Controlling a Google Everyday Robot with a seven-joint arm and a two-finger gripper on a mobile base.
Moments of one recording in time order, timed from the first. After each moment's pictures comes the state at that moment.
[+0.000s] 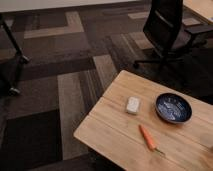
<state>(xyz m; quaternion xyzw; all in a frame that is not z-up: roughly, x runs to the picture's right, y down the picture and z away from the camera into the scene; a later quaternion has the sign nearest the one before) 0.480 0.287 0.532 -0.22 0.37 0.58 0.69</state>
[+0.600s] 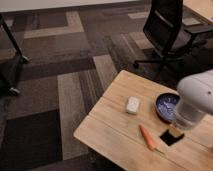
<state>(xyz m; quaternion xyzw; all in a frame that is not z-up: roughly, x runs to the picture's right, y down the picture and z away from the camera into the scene) 0.245 0.138 0.559 -0.29 0.13 0.33 0.89</state>
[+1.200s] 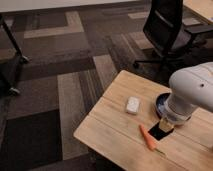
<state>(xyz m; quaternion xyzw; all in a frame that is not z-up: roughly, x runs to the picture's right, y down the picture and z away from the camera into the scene) 0.212 0.116 0.575 -0.28 0.09 0.28 0.91</state>
